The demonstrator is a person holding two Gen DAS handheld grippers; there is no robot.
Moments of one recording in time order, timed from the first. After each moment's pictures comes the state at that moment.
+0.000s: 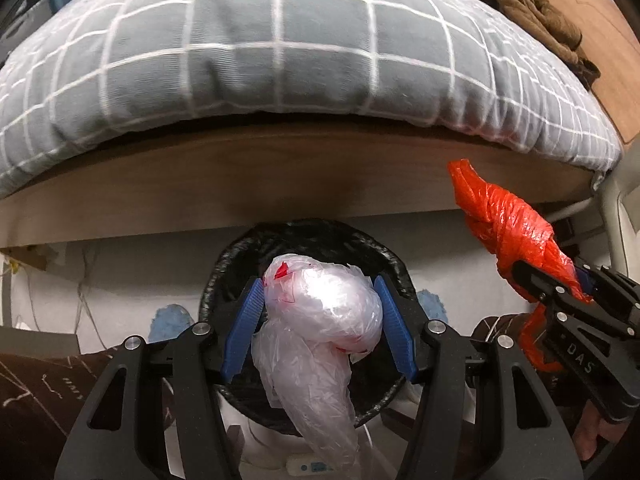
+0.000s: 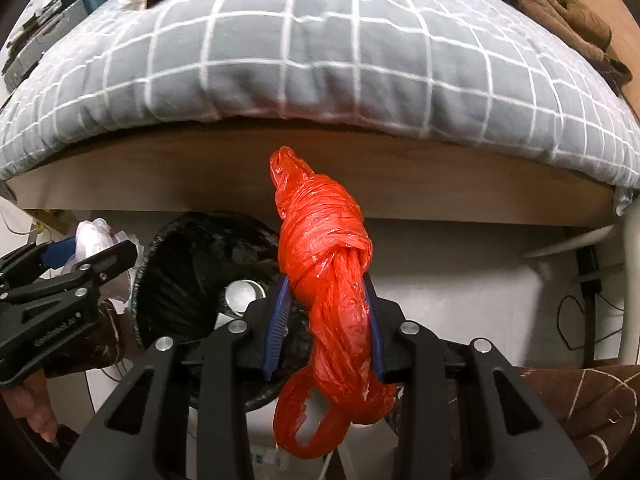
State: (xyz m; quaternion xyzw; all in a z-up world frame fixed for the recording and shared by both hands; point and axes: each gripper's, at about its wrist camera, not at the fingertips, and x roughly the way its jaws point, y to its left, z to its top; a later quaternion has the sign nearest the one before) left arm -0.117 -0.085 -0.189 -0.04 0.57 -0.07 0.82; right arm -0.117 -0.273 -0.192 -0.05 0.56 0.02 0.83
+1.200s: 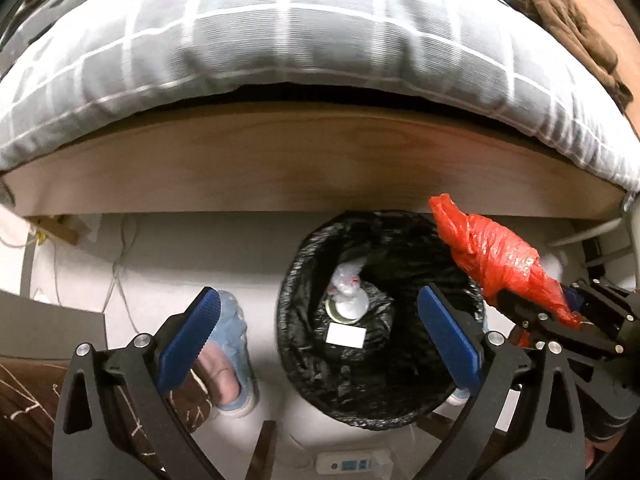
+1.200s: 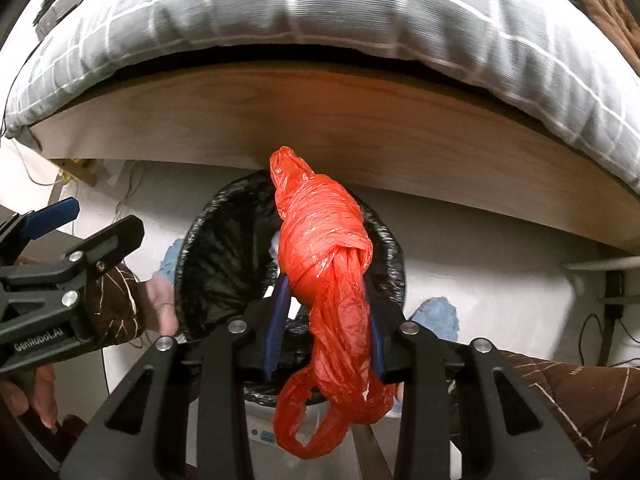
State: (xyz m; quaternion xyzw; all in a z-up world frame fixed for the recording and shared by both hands) left arm -0.140 0.002 -0.201 -0.05 0.57 0.01 0.82; right arm -0.120 -0.178 -0.228 -0.08 0.60 0.11 0.79
